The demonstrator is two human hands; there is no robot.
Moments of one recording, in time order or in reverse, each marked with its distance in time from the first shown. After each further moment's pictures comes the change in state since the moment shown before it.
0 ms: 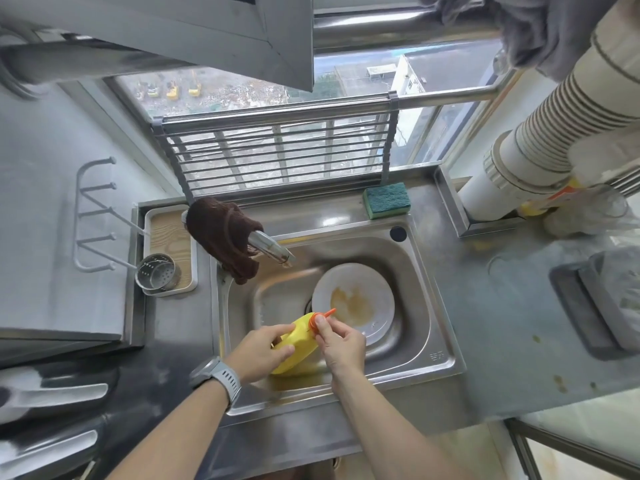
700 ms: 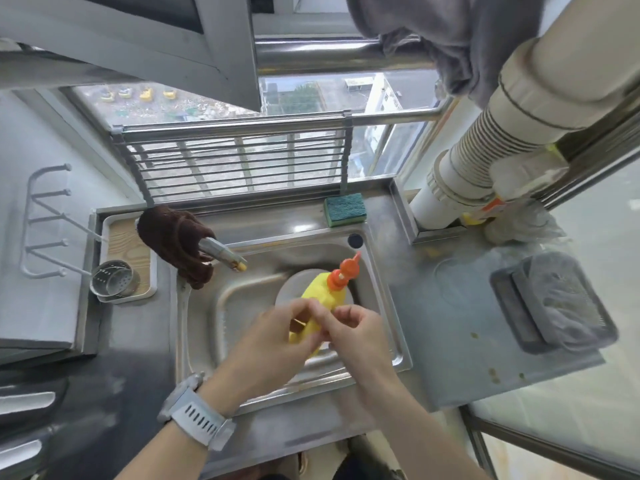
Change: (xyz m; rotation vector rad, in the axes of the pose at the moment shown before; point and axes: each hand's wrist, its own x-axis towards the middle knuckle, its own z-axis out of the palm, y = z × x) left_hand -0.072 0.161 -0.014 -0.329 0.117 0.301; right_hand -0.100 -0.137 -0.065 -0.396 -0.063 -0.208
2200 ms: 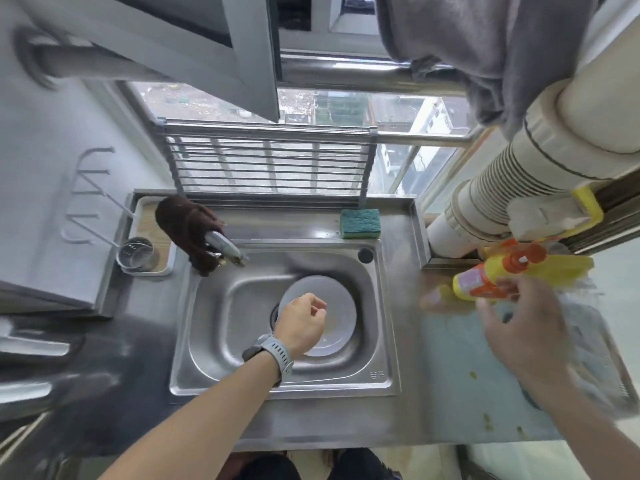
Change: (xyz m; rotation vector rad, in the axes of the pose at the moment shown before) left_hand 0.093 -0.039 0.074 0.112 0.272 -0.380; right_hand 0.066 -0.053 -0.219 -0.877 0.490 -0.558
